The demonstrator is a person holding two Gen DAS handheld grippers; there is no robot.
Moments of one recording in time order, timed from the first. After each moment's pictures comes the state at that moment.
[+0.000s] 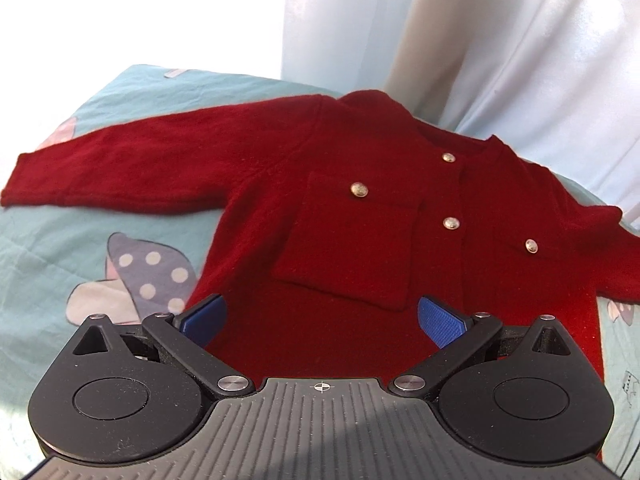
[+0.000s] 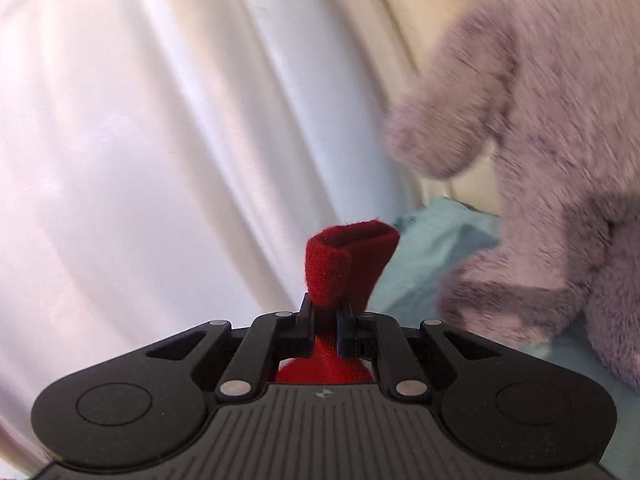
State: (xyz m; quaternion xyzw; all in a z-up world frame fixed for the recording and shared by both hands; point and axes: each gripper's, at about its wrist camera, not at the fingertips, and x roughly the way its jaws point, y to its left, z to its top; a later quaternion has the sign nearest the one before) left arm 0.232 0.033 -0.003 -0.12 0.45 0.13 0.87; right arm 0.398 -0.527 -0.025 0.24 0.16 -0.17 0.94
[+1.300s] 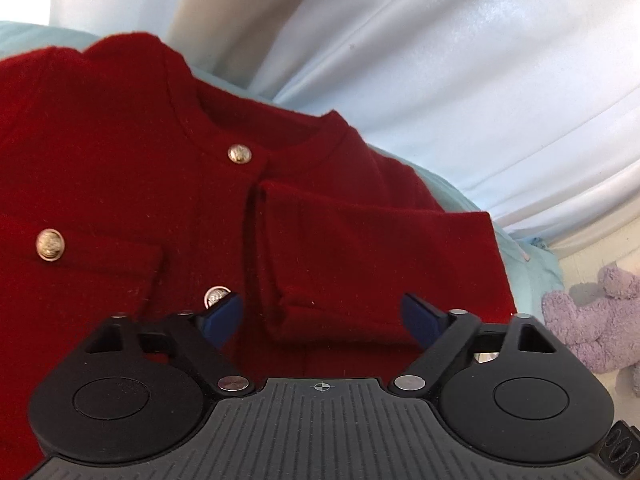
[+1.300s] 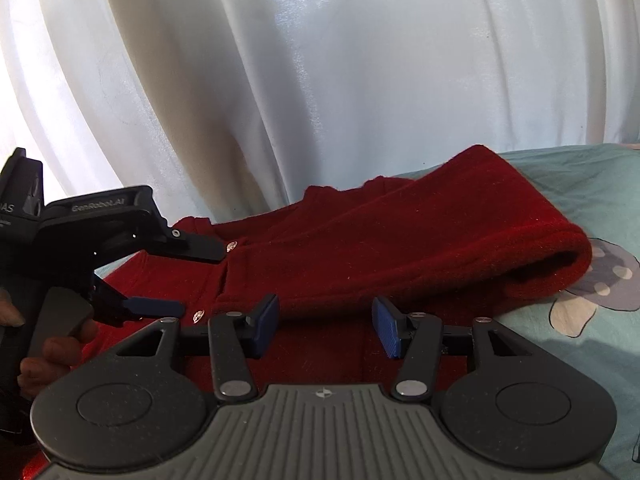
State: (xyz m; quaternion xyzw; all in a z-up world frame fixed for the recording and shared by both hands) left arm 0.399 -0.021 -0.083 -0.26 0.48 -0.11 0.83; right arm 0.323 -0.253 -0.077 0.14 0.29 0.15 0.94
